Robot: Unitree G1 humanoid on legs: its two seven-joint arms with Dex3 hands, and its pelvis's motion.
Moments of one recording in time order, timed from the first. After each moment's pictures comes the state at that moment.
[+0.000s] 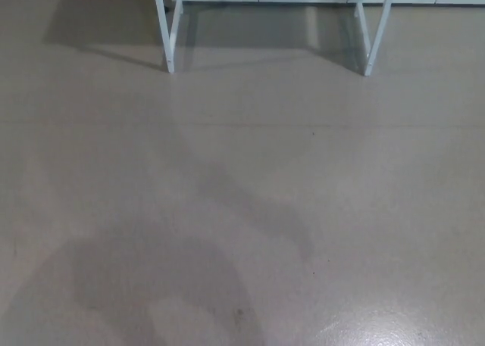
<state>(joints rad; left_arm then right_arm) -0.04 0.44 0.10 1.20 0.07 -0.18 -0.11 0.04 -0.45 -0.01 1.22 -0.19 -0.30 0.00</state>
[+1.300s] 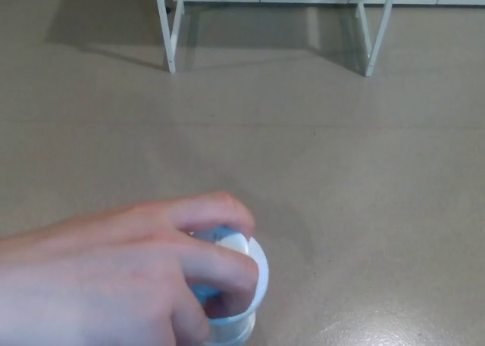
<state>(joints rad) 0.21 0.36 0.12 0.53 -0.07 -0.36 -0.32 0.04 -0.46 -0.01 1.28 -0.19 -0.40 -0.03</state>
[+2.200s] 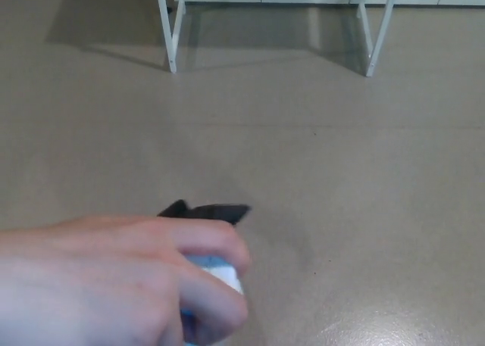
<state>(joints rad) 0.34 0.49 -0.15 -0.53 -0.18 -0.24 -0.47 0.06 -0.44 0.02 1.28 -0.19 -0.39 -0.03</state>
